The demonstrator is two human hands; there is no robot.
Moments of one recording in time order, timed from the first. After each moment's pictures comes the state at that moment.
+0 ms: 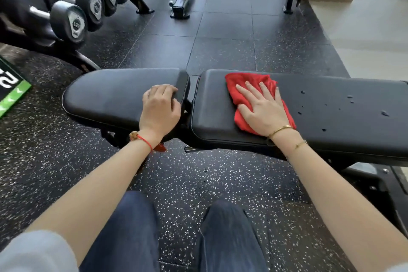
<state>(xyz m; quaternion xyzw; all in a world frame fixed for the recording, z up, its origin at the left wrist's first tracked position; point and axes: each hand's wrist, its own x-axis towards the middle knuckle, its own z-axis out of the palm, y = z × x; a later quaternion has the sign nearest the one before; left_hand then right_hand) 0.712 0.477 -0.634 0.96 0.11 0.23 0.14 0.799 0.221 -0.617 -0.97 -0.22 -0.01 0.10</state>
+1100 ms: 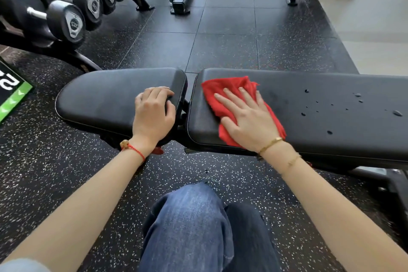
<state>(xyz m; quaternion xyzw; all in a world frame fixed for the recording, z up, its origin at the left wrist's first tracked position) 0.715 0.481 -0.643 0.95 0.11 0.26 0.12 0.774 0.240 -0.621 -0.94 -0.32 -0.03 0.10</state>
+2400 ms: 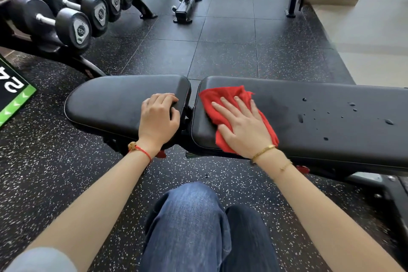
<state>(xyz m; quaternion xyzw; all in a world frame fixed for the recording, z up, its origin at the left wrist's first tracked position) 0.712 0.480 -0.637 0.95 0.11 0.26 0.13 0.764 0.251 -0.619 -0.94 -0.33 -0.03 0.10</state>
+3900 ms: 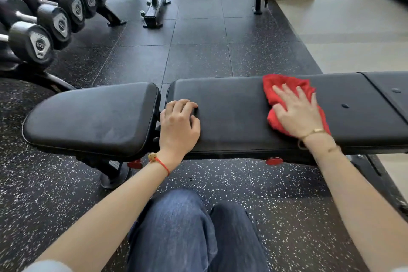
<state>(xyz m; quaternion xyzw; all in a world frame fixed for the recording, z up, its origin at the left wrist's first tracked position) 0.736 0.366 -0.632 0.95 0.07 0.22 0.20 0.828 0.087 -0.612 -1.00 -0.06 -0.01 0.06</state>
